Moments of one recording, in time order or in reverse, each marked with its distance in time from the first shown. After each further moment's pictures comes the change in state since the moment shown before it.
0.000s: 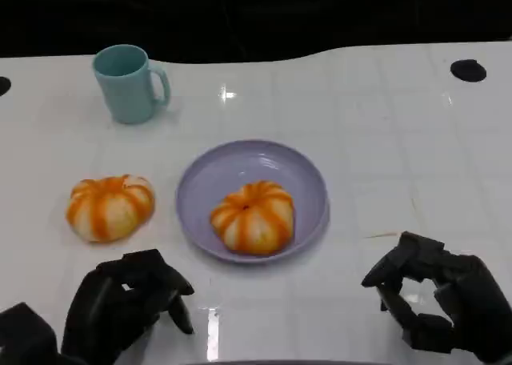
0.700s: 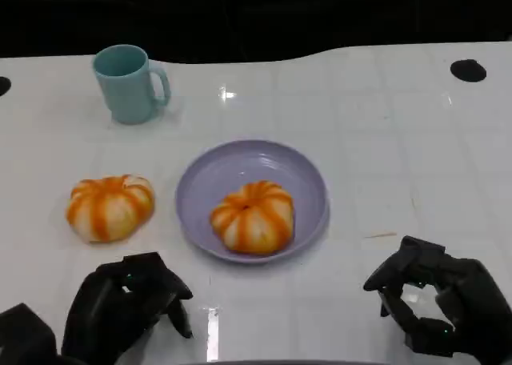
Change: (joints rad) left arm -0.002 0.002 0.001 0.017 -0.002 -0.001 -0.007; right arm 0.011 0.005 -0.010 0.001 0.009 0.020 0.020
